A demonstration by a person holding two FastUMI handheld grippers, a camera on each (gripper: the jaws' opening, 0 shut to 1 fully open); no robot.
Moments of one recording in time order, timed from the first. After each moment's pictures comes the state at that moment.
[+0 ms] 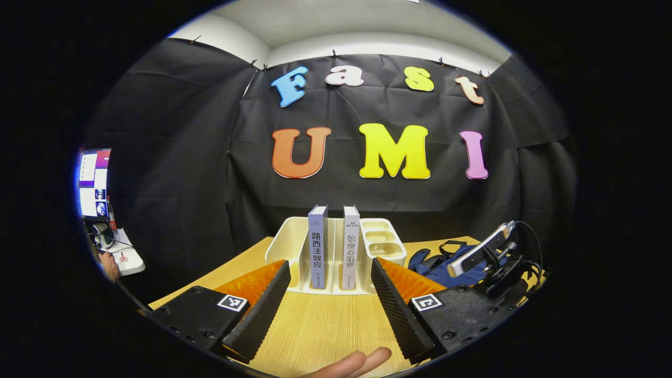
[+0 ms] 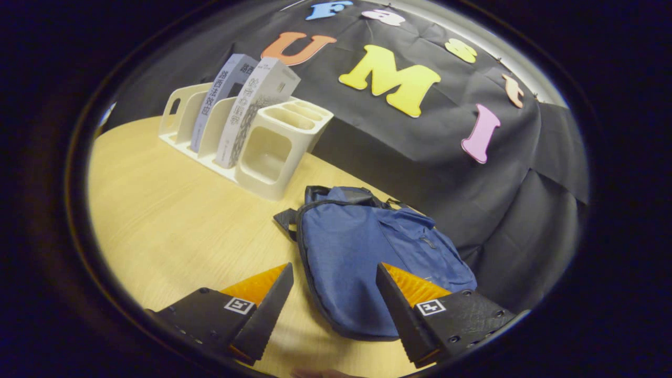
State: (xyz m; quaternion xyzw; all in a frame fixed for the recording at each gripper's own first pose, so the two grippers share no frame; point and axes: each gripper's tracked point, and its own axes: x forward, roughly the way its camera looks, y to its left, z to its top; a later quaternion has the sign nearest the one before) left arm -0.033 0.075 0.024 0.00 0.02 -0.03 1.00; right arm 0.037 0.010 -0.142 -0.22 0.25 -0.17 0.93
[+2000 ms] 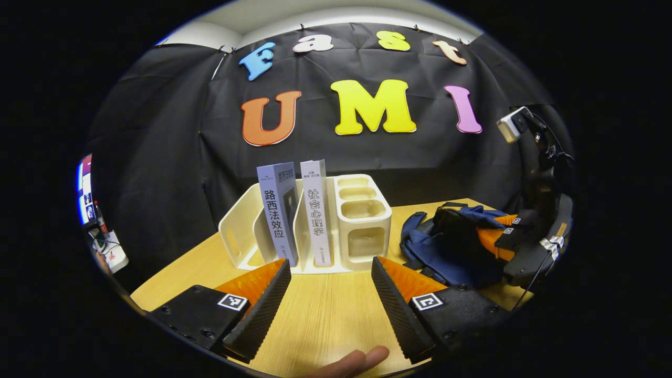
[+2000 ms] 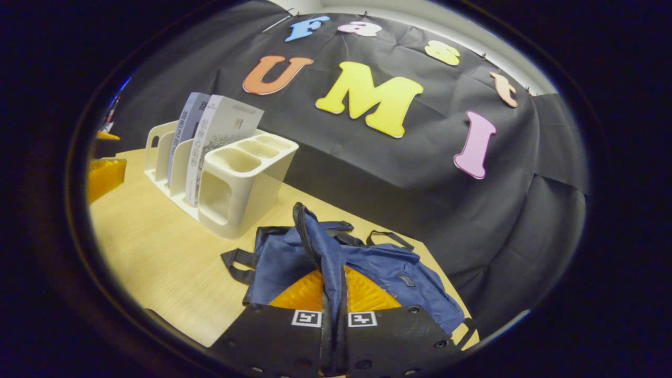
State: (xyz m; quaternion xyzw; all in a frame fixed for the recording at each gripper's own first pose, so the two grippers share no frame) left arm 0.034 -0.006 -0.069 0.04 0.10 -0.05 0.99; right arm 0.073 -0.069 -0.053 -0.16 0.15 -0.13 0.97
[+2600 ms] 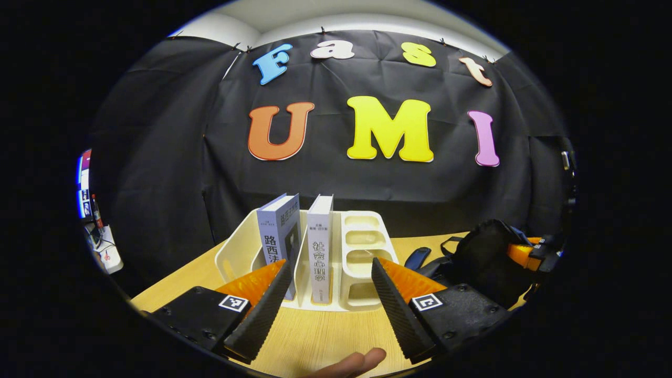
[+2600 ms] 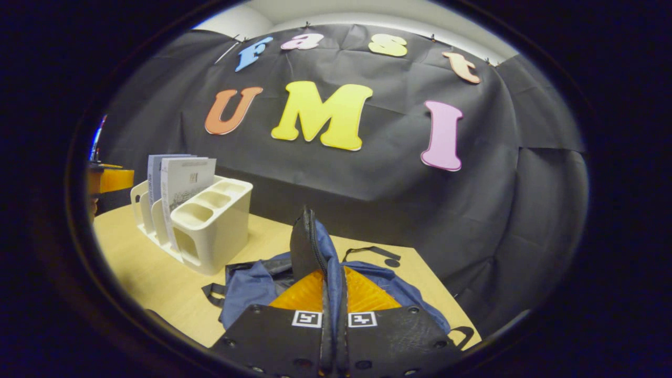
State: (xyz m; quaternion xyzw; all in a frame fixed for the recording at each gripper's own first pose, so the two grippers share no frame) left arm 0.100 0.008 0.016 -0.01 0.08 -0.03 1.00; right arm 0.073 -0.153 0.014 -0.06 0.11 -0.13 0.98
